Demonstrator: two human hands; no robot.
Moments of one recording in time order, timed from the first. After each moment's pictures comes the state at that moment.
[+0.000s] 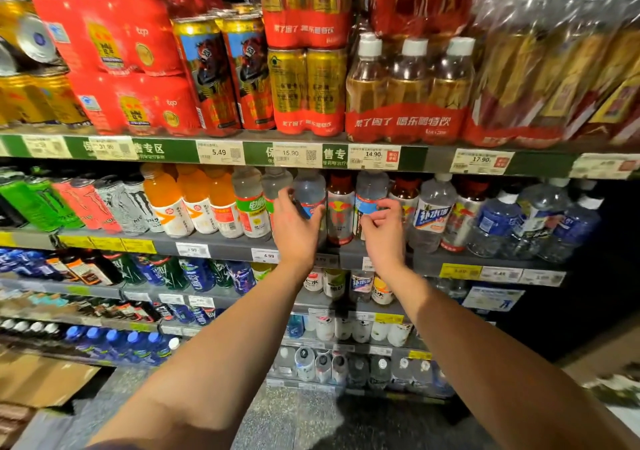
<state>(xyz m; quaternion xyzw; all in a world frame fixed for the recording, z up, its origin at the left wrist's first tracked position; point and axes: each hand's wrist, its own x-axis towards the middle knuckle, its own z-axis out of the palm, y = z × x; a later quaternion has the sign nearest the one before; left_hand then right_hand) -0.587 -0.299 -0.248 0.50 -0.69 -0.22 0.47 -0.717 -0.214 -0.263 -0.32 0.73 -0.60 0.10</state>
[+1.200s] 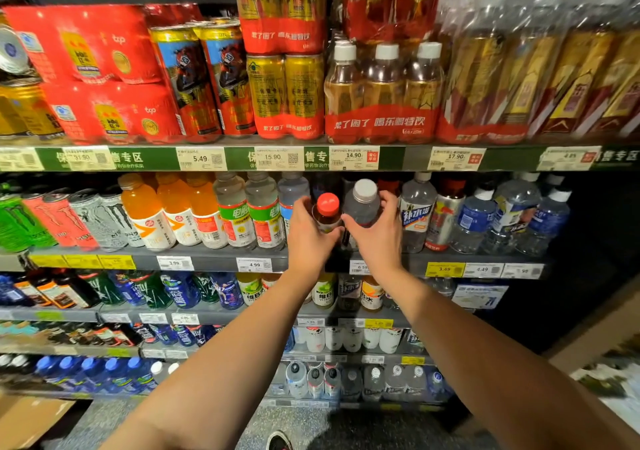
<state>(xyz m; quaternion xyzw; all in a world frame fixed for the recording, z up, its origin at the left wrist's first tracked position) -0.613 -0.270 -0.256 0.40 -0.75 -0.31 0.43 -0.722 -0.193 -0.252 -0.34 0.75 -0.57 -0.01</state>
